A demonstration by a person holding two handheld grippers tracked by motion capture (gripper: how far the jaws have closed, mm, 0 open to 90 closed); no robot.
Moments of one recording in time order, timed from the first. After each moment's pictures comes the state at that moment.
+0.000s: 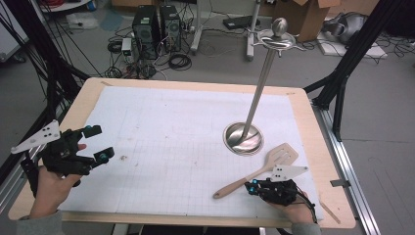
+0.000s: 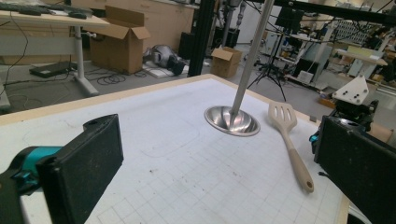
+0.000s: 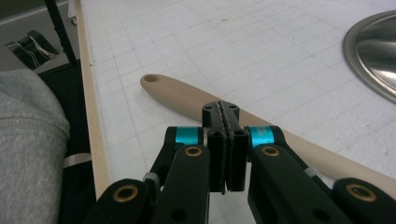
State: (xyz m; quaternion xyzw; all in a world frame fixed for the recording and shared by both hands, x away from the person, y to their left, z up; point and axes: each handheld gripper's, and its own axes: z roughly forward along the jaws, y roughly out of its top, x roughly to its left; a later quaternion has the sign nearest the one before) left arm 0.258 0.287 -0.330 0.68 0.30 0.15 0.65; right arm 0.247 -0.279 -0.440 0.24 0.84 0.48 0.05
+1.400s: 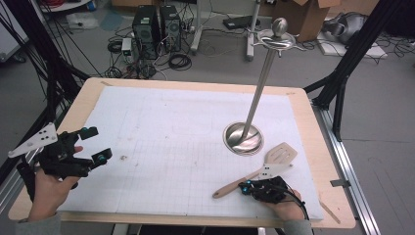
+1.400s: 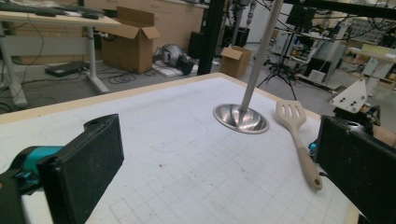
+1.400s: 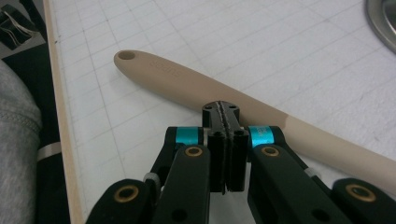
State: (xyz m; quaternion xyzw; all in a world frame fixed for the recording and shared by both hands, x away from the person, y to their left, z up) left arm 0.252 0.291 -0.332 0.68 0.32 0.17 0.64; right arm 0.256 -0.258 -0.452 0.26 0.86 0.43 0.05
